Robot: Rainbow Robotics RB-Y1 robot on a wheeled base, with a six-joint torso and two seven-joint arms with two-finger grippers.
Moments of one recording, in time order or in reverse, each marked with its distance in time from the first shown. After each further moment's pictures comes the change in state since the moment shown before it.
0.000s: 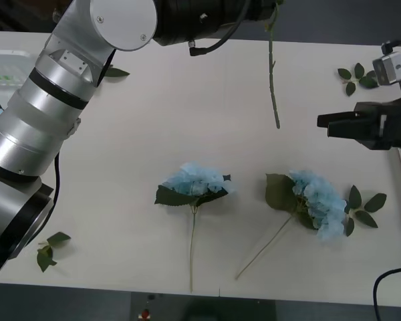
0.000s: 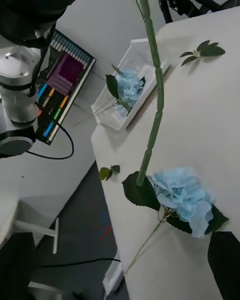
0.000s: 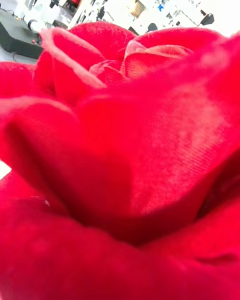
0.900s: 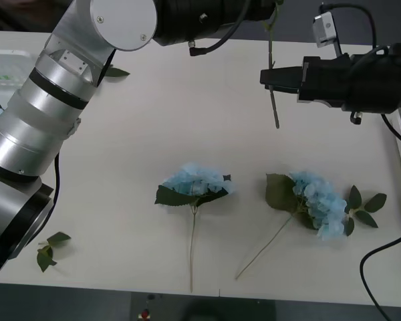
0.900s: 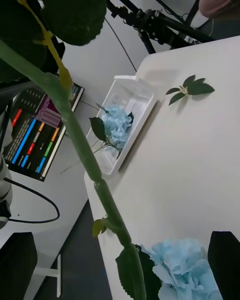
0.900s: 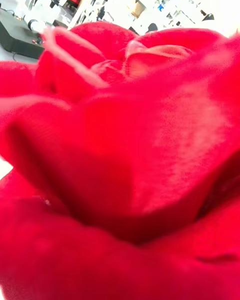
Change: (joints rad) right arm -0.168 0.003 0.317 0.063 0.000 -0.412 -0.119; left arm 0.000 0.000 0.000 0.001 0.000 0.000 0.000
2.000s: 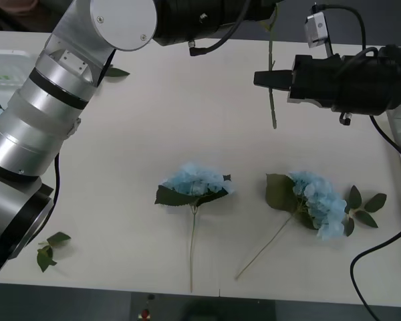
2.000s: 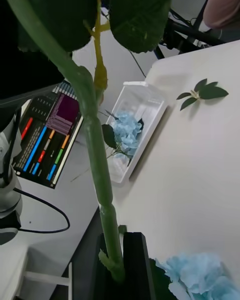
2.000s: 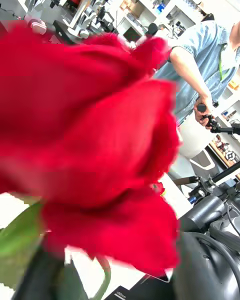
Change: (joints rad) right arm 0.000 0.038 -0.002 0.000 -0.019 -0.017 -0.014; left arm 0.000 0.000 0.000 0.000 0.000 0.000 0.000
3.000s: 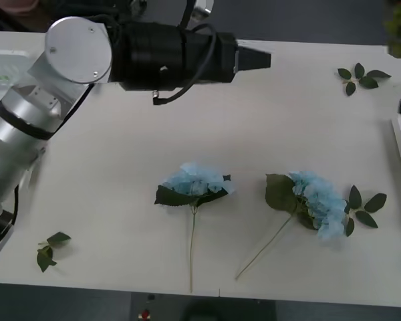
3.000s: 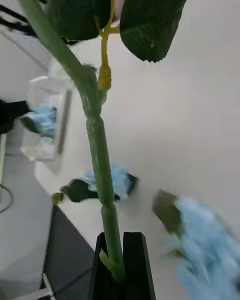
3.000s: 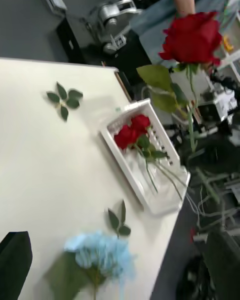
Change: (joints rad) right arm 0.322 -0.485 -0.282 0.000 -0.073 0.190 -0.151; left arm 0.178 0.166 -0.040 -0.137 0.257 0.184 0.000
